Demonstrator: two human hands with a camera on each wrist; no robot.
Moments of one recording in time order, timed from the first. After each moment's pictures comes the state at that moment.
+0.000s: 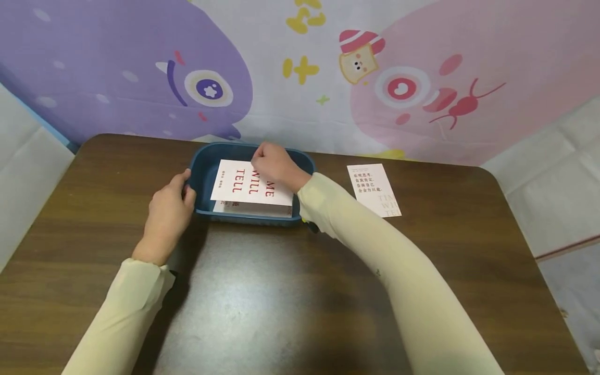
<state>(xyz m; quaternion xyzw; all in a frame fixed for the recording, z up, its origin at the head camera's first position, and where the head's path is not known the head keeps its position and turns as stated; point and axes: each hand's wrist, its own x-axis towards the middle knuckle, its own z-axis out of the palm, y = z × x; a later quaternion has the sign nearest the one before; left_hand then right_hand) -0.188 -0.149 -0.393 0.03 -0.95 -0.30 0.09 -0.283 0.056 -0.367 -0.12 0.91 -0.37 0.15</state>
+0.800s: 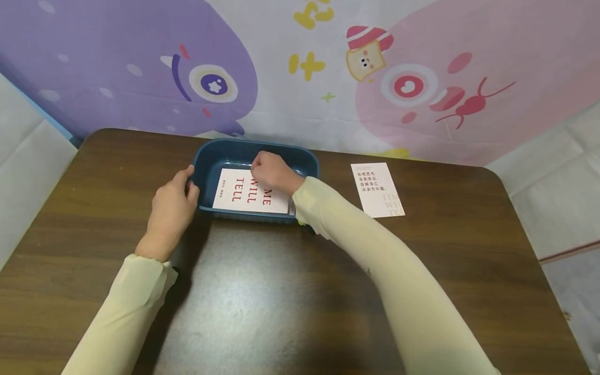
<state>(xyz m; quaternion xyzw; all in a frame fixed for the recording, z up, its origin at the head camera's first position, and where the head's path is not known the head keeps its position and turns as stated) -0.188 -0.149 -0.393 0.04 -0.95 -0.31 0.08 -0.287 0.041 -0.395 -0.13 0.93 -0.30 0.19</state>
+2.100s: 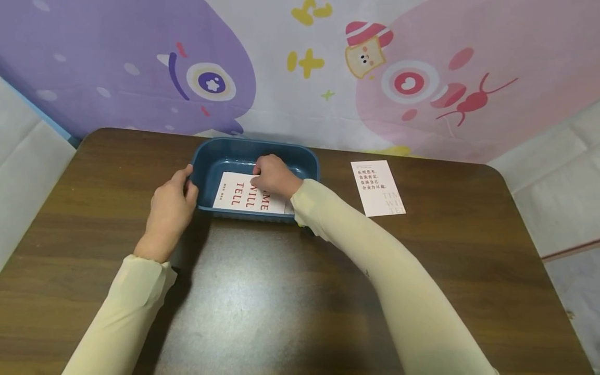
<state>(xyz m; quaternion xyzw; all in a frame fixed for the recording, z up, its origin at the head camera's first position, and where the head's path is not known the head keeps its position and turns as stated) -0.186 -0.148 -0.393 0.03 -0.95 -0.31 0.09 -0.285 0.046 -0.402 -0.19 0.94 -0.24 0.17</state>
